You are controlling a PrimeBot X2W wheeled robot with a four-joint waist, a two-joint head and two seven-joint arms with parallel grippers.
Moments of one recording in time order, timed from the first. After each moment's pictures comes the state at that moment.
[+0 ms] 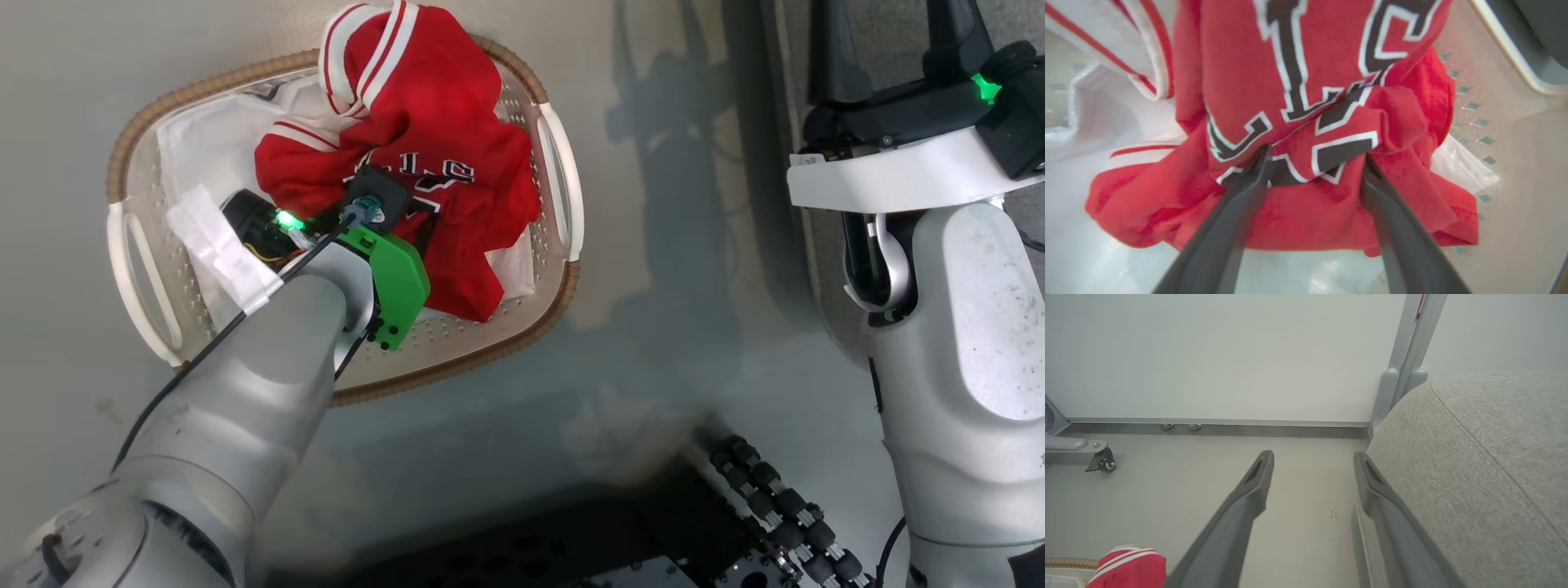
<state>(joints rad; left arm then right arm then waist) -1.04 0.09 -1.05 1.19 -0.59 -0.13 -0.15 -0.71 -0.05 0.06 0.08 0.15 0.13 -0.26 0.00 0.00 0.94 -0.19</state>
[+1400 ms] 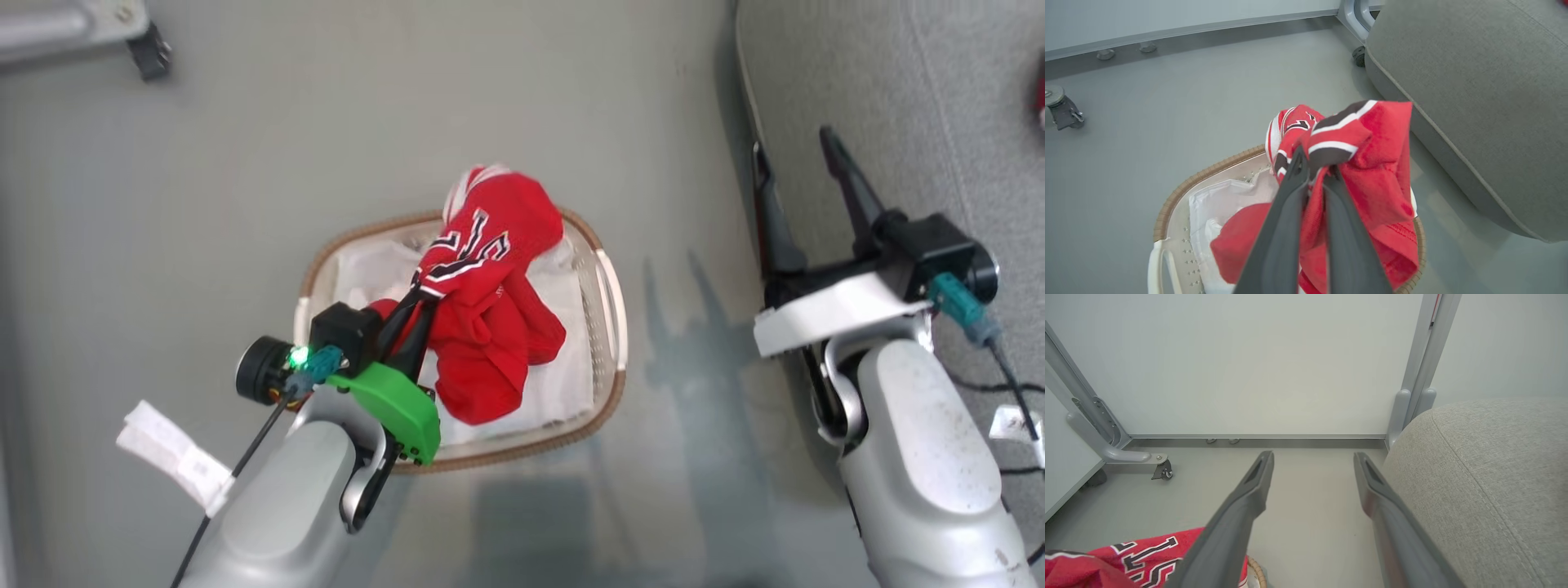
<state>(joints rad) -0.56 0.17 -0.66 0.65 -0.50 -0.10 -0.26 -0.48 -0.05 0.07 0.26 0.13 0.13 -0.26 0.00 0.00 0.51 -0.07</state>
